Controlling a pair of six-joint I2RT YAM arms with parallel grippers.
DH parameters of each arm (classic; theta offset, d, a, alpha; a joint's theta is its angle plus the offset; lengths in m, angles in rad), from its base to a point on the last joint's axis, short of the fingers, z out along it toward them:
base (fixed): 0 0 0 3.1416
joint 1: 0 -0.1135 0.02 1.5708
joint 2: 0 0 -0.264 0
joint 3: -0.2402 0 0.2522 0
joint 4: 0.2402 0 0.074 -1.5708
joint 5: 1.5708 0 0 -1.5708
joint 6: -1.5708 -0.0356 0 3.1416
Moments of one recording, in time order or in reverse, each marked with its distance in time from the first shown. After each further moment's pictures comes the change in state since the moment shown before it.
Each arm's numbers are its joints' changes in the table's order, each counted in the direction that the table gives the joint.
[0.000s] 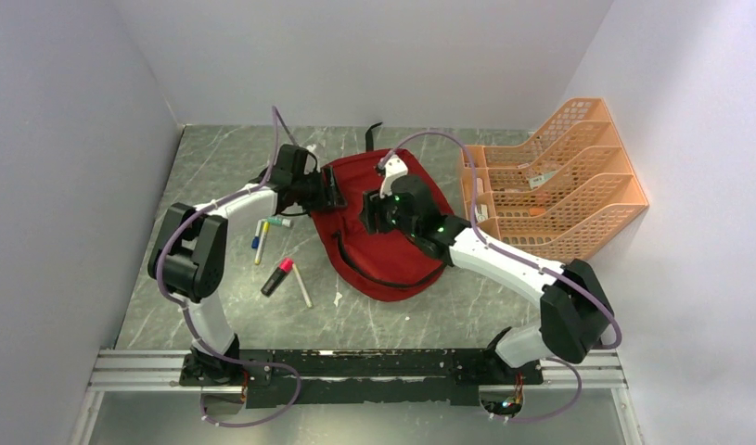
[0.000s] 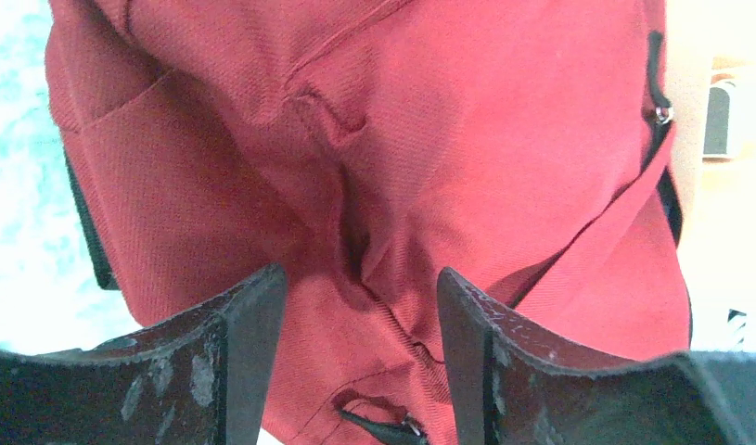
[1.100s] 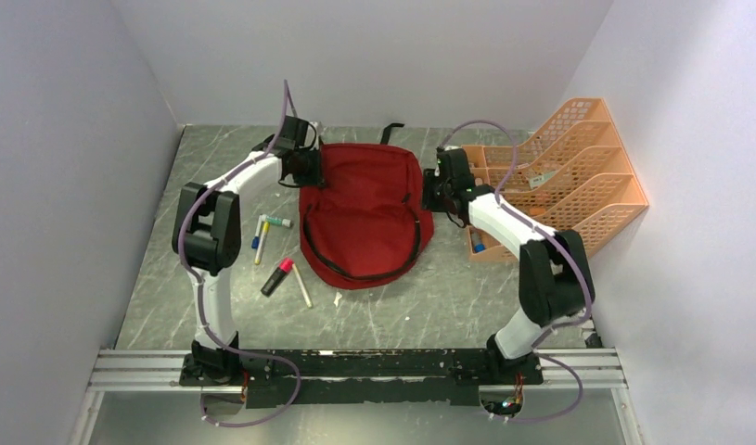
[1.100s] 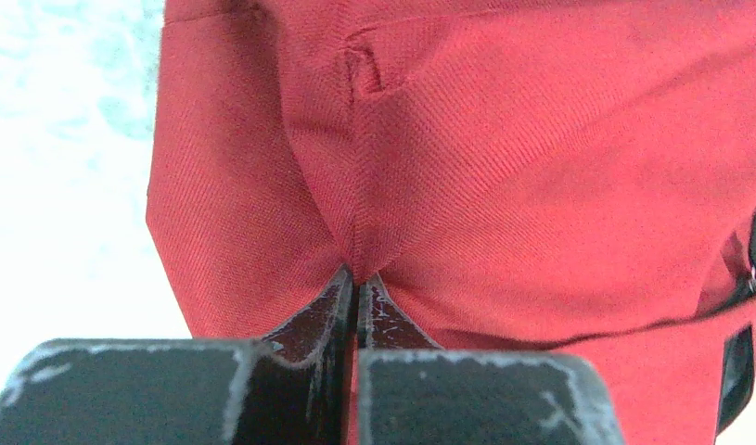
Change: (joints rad) left arm -0.055 0.219 -0.393 0.282 -0.114 -0.193; right arm 0.405 0.172 -0.097 0.232 0.034 -0.084
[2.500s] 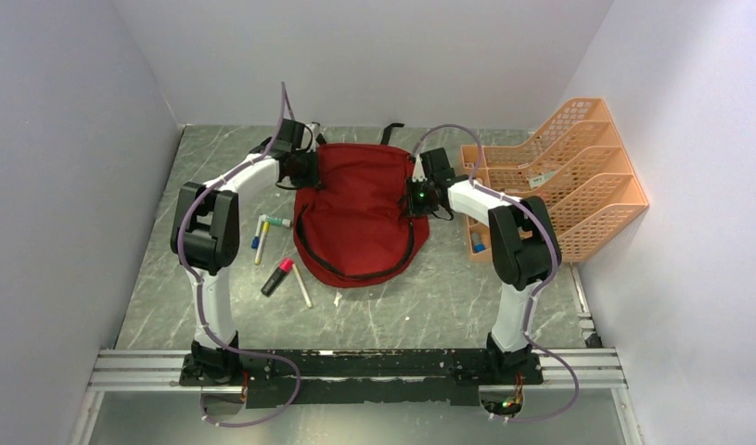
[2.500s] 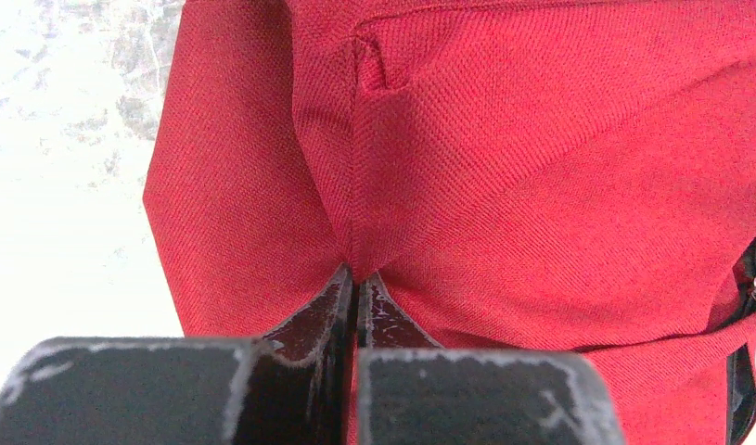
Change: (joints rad) left arm -0.027 0.028 0.005 -0.032 0.005 -0.031; right arm 0.002 0.343 -0.193 0.050 -0.290 0.171
